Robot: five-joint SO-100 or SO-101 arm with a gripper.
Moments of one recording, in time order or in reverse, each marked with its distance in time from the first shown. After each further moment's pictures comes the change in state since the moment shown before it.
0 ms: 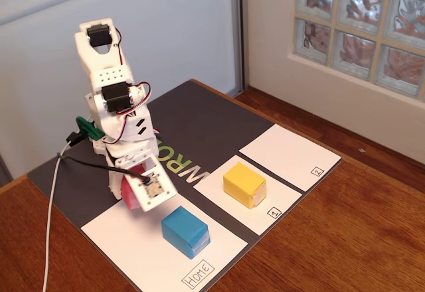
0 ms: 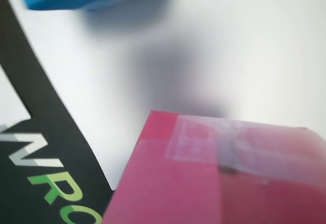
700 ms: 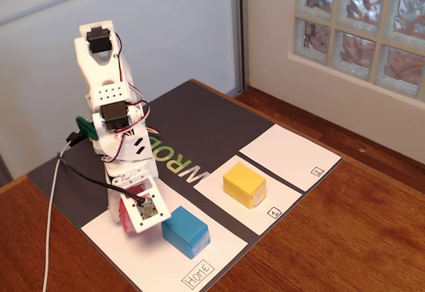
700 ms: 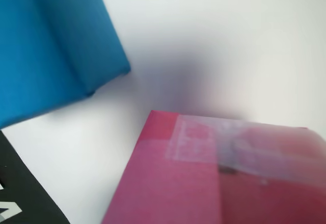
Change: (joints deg) arm 2.4 -8.5 0.4 -14.1 -0.9
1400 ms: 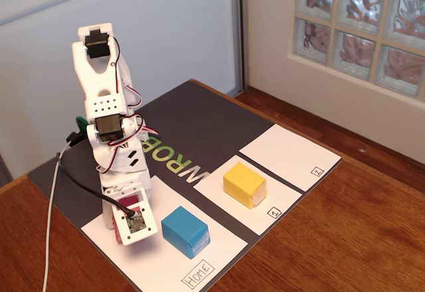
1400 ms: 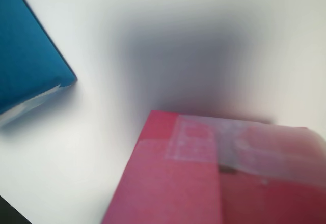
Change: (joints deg) arm 3.0 -5.0 0.1 -3.7 2.7
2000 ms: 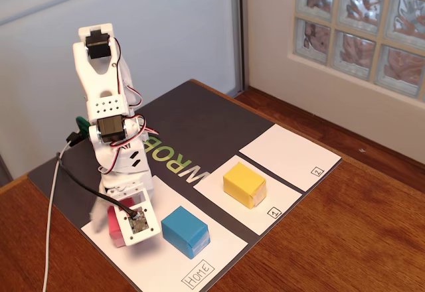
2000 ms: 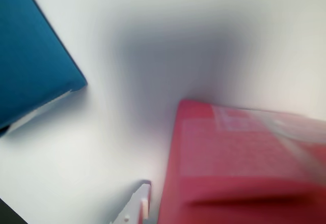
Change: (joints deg) arm -1.2 -0.2 0.0 -0.5 0.2
